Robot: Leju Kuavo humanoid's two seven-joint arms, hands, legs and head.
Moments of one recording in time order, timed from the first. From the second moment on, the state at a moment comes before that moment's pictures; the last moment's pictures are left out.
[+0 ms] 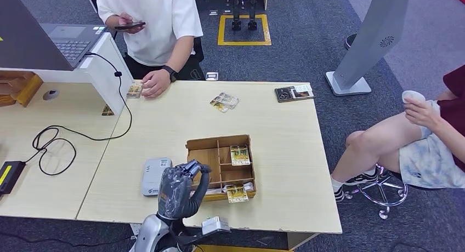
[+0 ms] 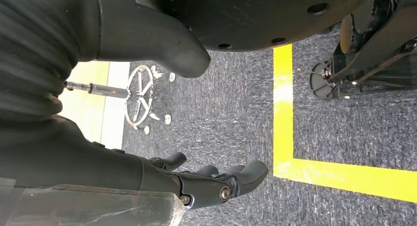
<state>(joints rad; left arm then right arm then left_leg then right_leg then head) -0.09 -0.04 -0.48 -1.42 -1.04 0.67 -0.21 -0.06 0.10 1.47 0.00 -1.55 -0.35 -0.02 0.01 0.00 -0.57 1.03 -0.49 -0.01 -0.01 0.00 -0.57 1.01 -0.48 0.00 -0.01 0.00</state>
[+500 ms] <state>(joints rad) -0.09 -0.07 -0.41 -1.43 -0.95 0.67 -0.37 -0.06 0.10 1.47 -0.01 -1.55 -0.35 -0.02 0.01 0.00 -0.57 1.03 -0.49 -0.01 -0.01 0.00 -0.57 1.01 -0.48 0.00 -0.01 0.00</state>
